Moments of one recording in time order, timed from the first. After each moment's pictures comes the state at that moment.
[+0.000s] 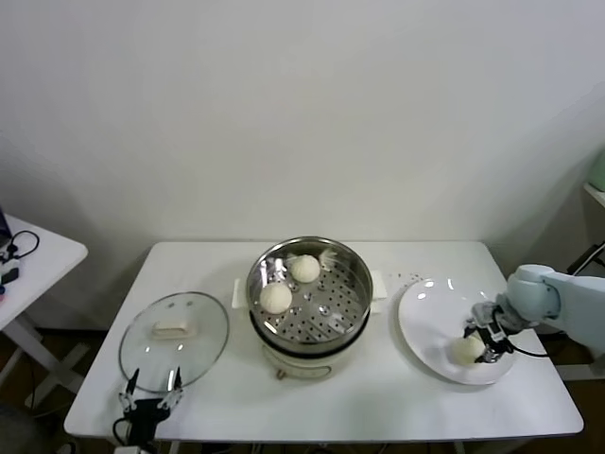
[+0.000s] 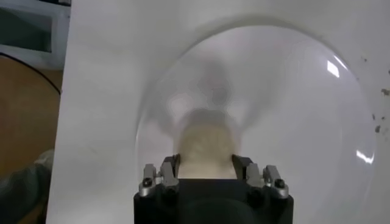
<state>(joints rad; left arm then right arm) 1.57 -1.50 -0.76 -1.62 0.02 -0.24 0.03 0.48 0.50 -1.64 1.44 0.20 -0.16 -0.82</state>
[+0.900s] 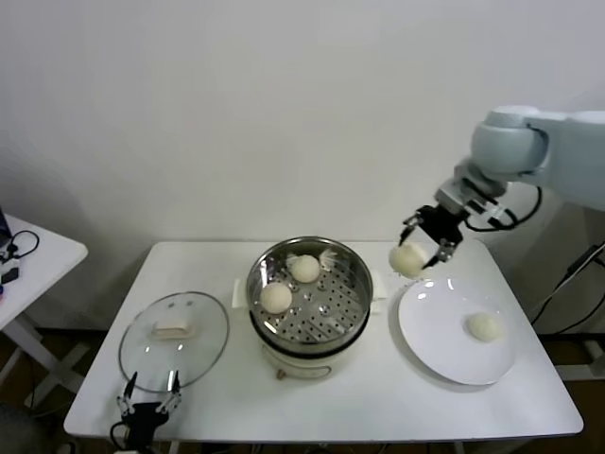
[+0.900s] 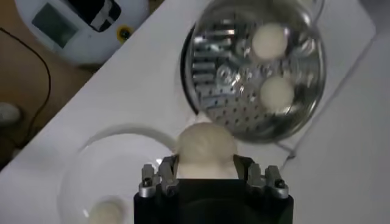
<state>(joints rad) 1.59 -1.50 -0.76 -1.62 0.03 -0.25 0.03 1.21 0.84 -1.82 1.62 0.48 0.16 -1.05</state>
